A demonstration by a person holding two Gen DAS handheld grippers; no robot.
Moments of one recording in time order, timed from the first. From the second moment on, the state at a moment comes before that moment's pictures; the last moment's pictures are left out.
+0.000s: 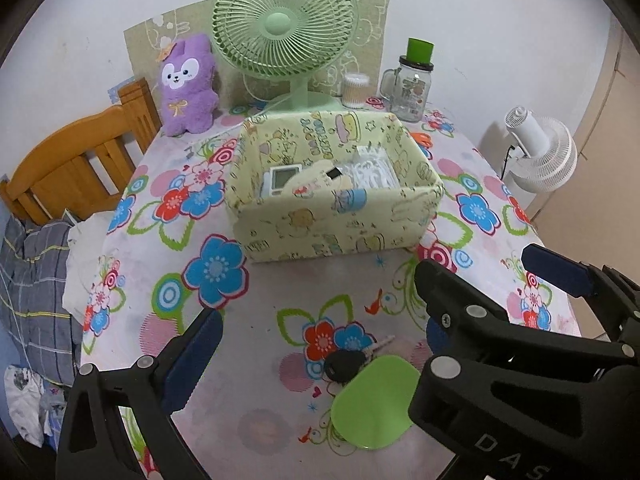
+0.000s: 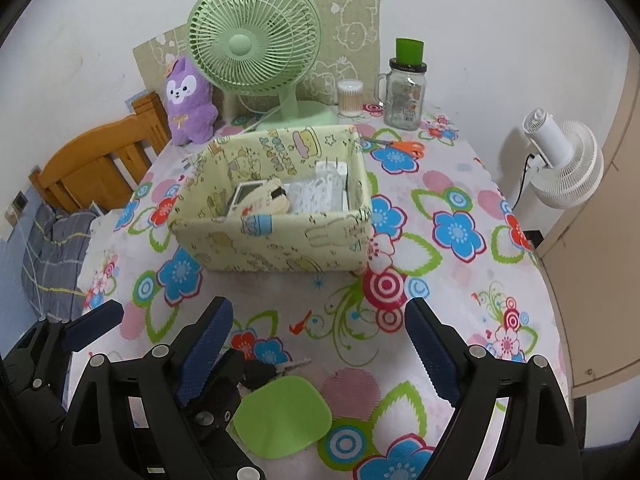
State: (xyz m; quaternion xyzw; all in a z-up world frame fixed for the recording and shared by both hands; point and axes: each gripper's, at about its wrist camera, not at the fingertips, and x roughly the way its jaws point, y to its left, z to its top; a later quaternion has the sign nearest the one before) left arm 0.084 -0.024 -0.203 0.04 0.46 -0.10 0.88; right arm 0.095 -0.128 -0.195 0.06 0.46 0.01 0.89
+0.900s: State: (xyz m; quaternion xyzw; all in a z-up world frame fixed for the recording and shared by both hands) left arm 0.076 -0.027 -0.273 0.06 0.49 -0.10 0.86; right arm 0.074 -0.138 -0.264 0.06 0.49 -0.02 0.87
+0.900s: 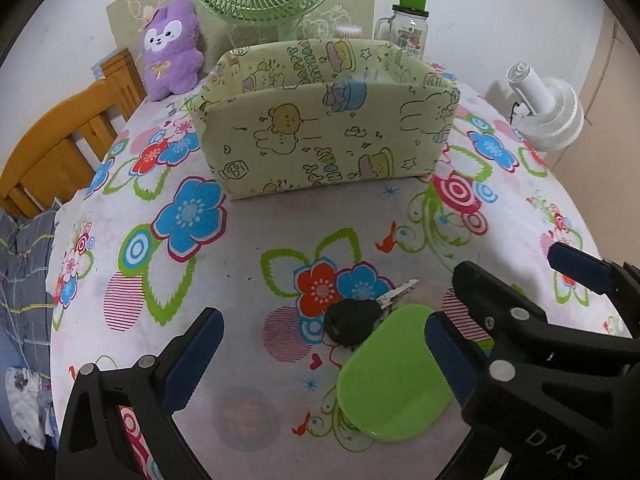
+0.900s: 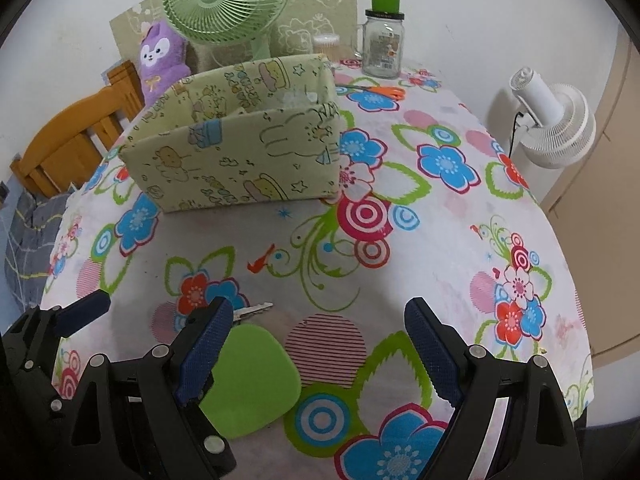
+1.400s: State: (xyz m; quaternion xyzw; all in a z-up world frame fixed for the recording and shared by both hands) left arm 0.095 -0.030 -0.301 0.08 0.51 -0.10 0.85; right arm 0.086 -0.140 -0.288 0.07 0.51 -0.03 0.86
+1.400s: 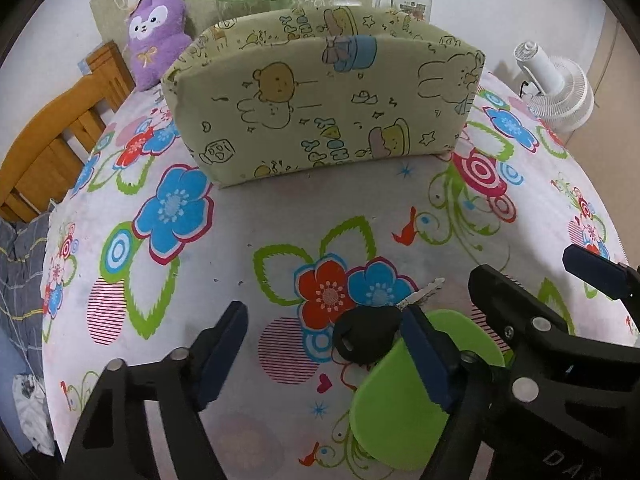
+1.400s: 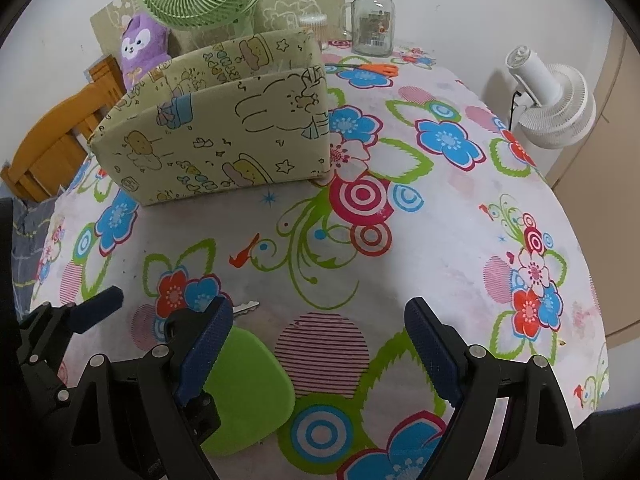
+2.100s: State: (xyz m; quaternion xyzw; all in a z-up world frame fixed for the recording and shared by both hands) left arm 0.089 -0.038 -0.305 0.09 0.51 -0.16 0.84; right arm 0.093 -0.129 -0.301 0.07 0.53 -0.03 0.85
